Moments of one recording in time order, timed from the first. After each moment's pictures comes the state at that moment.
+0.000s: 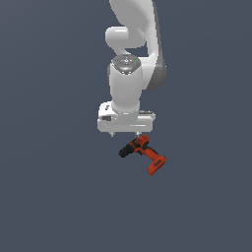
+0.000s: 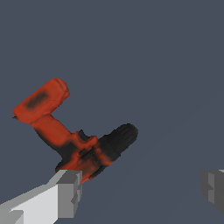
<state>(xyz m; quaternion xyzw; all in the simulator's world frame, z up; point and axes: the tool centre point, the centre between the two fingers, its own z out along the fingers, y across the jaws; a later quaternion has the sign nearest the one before) 0.007 -0.004 0.178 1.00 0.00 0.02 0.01</state>
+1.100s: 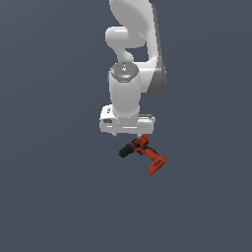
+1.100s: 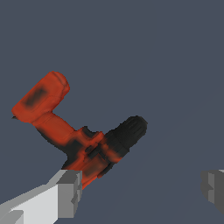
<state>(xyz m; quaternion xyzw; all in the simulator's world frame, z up) -0.001 0.004 0.161 1.00 -0.04 -0.01 -0.01</state>
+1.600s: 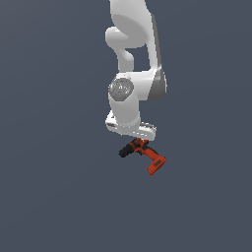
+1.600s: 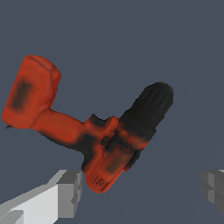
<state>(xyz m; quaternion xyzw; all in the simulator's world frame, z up) -0.022 0.029 0.121 0.98 -0.17 -0.07 -0.07</state>
